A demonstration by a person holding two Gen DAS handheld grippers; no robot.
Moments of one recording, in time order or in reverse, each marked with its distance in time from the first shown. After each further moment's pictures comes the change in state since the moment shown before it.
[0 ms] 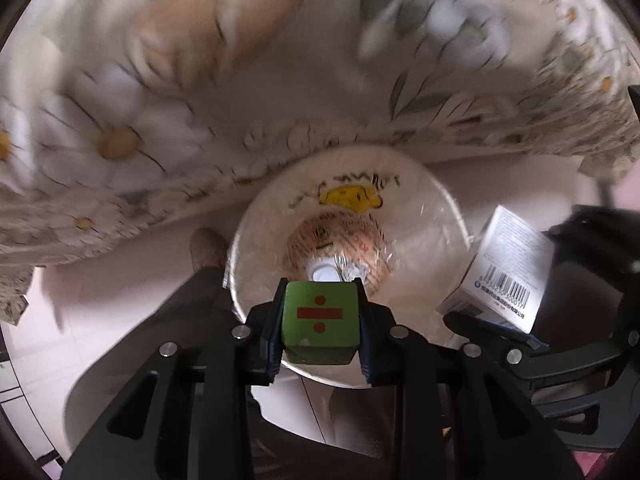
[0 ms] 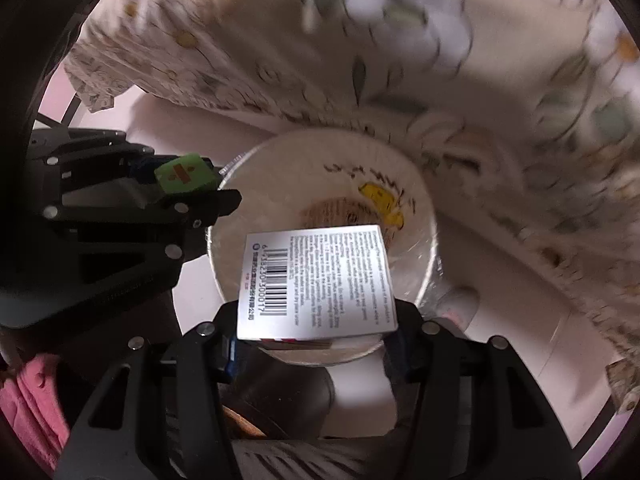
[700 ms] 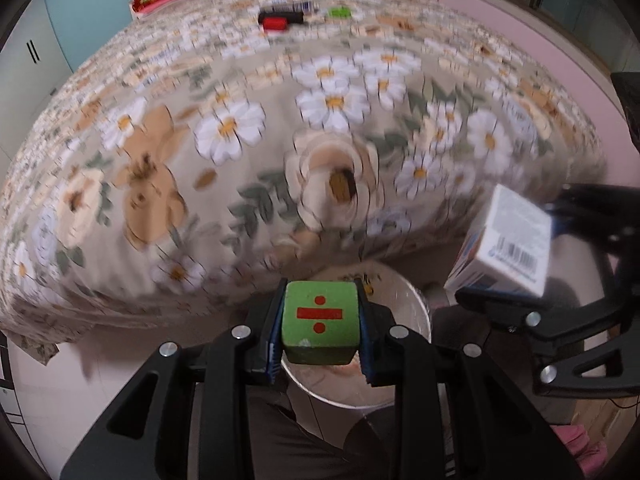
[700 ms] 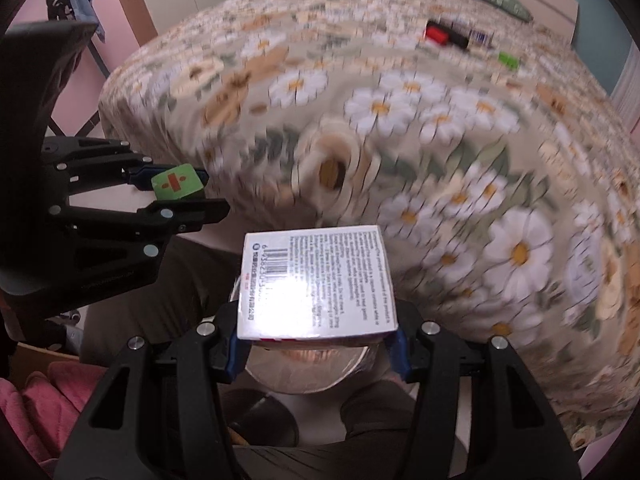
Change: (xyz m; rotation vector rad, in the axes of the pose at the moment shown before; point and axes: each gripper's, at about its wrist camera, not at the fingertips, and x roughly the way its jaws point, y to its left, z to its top) left arm -0.159 -0.004 0.006 0.051 -0.325 0.040; right arm -0.159 0.027 0.008 -0.133 -0.292 -0.096
